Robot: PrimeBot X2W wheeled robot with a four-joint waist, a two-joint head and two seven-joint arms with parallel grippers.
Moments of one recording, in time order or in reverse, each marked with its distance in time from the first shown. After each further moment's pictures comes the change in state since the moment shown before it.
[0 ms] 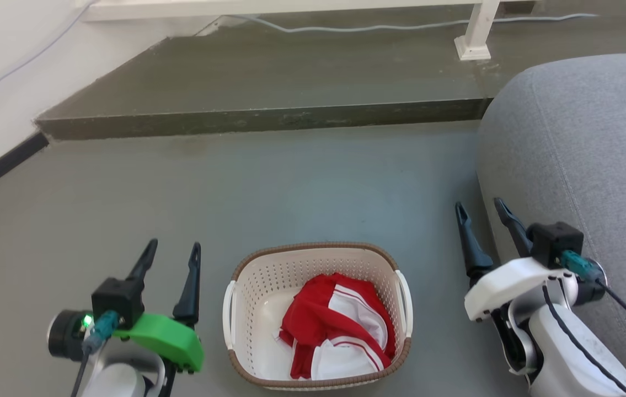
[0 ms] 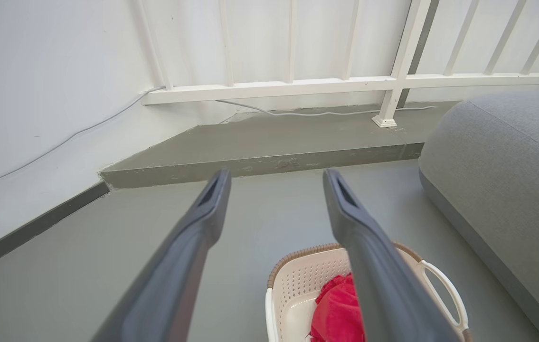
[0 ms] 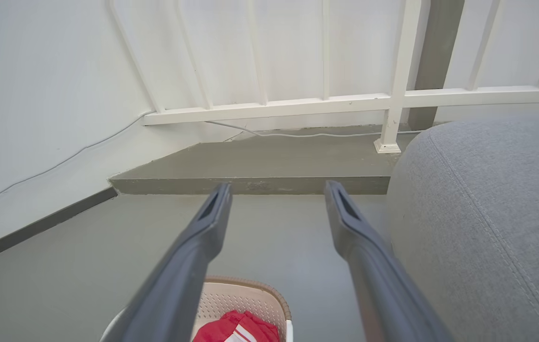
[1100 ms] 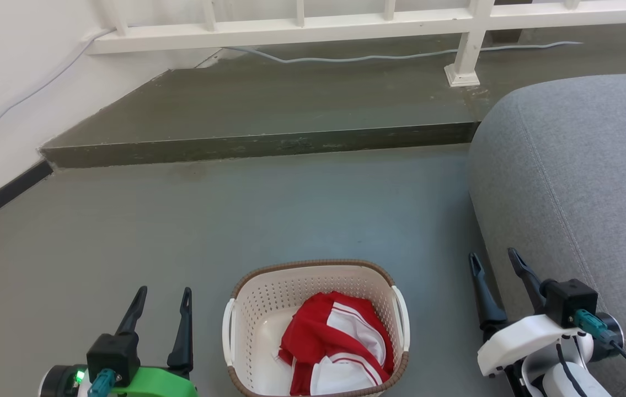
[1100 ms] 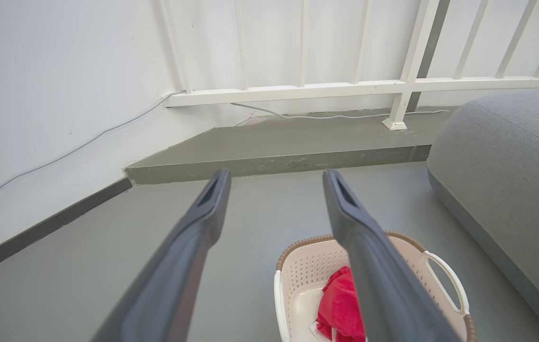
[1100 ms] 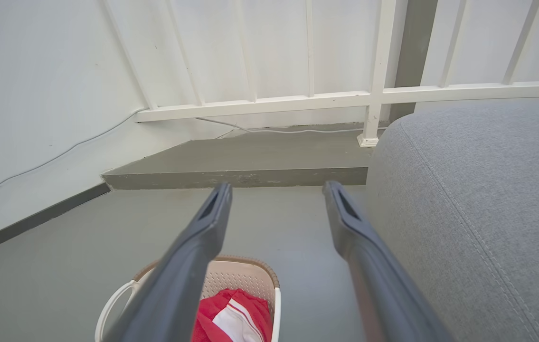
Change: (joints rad) left arm 0.231 -0.049 0.133 -0.126 0.132 0.008 0.000; right arm 0.230 -0.010 -0.042 -0.164 -0.052 -0.032 0.000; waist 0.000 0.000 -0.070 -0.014
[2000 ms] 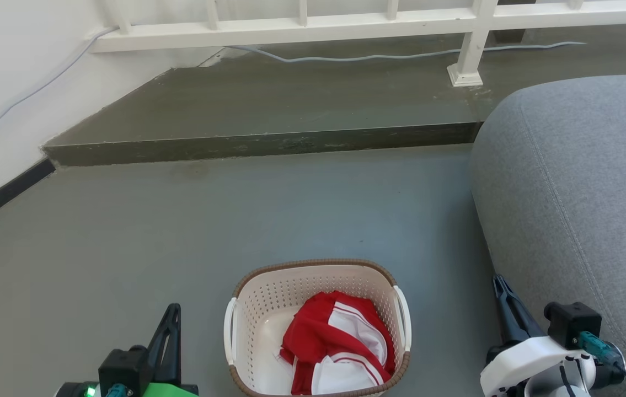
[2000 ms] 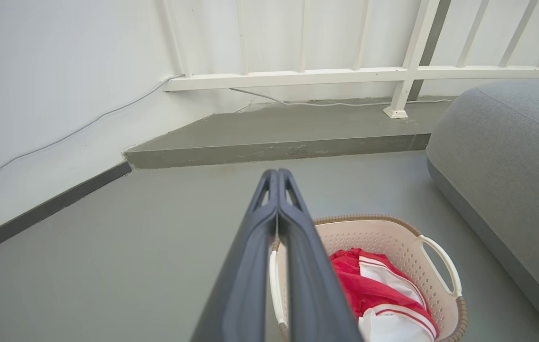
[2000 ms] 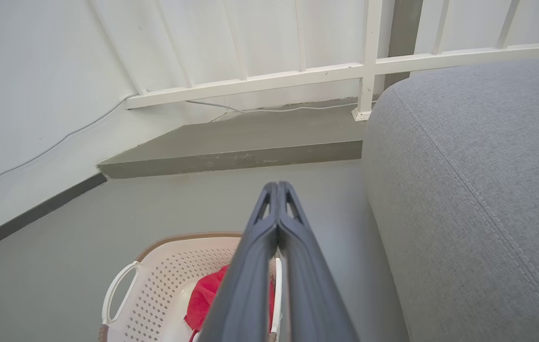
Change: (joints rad) left arm 0.046 -0.040 0.013 0.002 0.045 -0.002 0.005; right arm 0.075 0.020 -0.026 -0.003 0.009 -0.005 0.002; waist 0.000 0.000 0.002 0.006
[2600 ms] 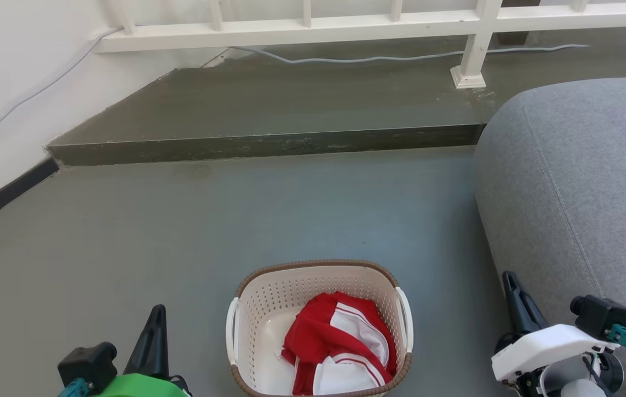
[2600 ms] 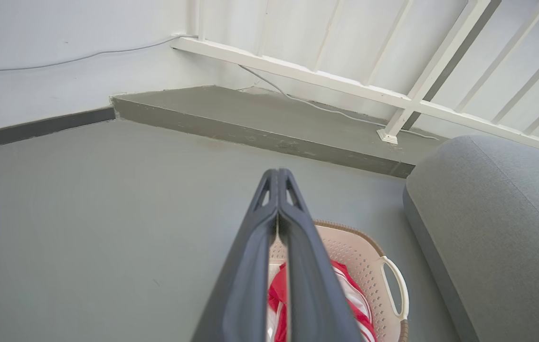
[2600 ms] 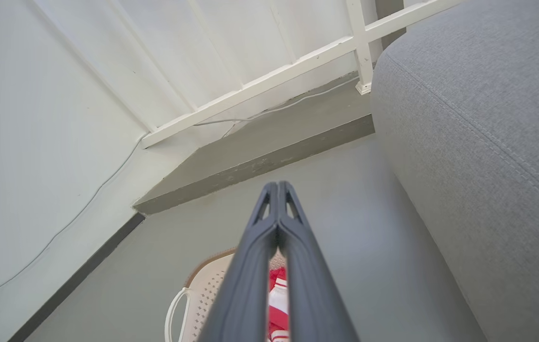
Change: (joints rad) left arm 0.016 -0.012 0.049 -0.022 -0.257 -0.034 0.036; right arm -0.001 0.020 -0.053 -0.021 0.255 0.038 0.037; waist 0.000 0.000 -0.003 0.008
